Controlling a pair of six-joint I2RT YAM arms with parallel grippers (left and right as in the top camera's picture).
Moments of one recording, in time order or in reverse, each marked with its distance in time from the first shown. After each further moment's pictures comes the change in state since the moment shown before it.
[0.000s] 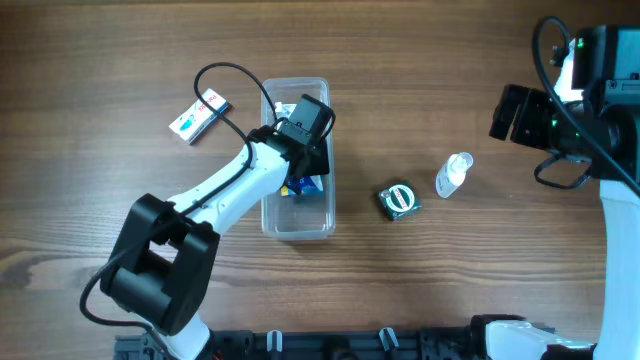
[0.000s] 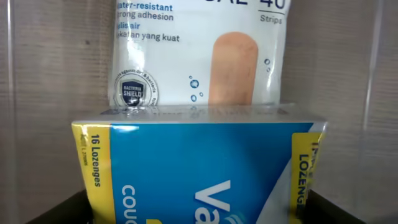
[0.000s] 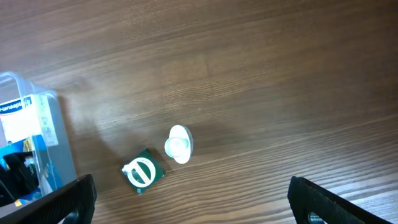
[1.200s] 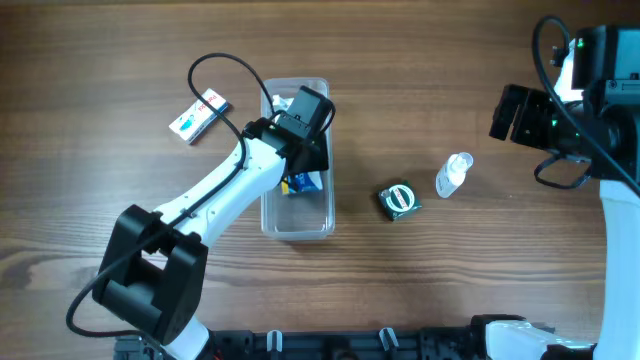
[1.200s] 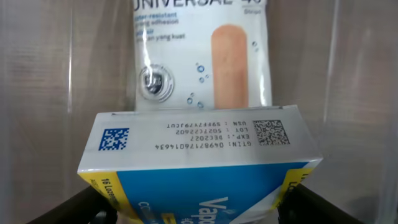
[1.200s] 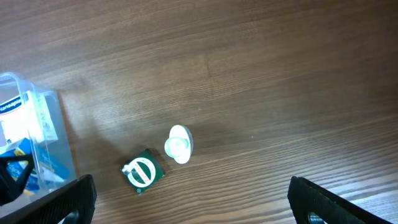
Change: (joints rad) left arm 0.000 -0.043 0.060 -0.122 -0.007 0.000; right arm 0.000 0.000 0.000 0.000 0.000 0.000
